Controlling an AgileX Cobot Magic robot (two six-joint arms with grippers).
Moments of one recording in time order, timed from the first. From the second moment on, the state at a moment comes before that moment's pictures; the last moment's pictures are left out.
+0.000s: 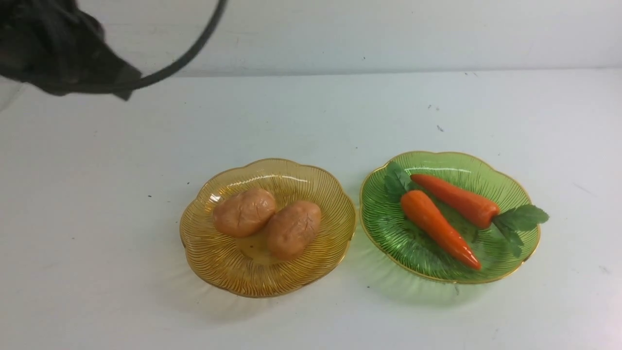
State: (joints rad) right arm 0.04 -0.01 0.03 0.10 0.39 -0.31; left arm -0.39 1.00 -1.32 0.13 1.25 0.01
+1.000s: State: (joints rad) right arm 0.04 -0.01 0.03 0.12 0.40 -0.19; left arm -0.39 0.16 -0.32 0.10 0.34 -0.20
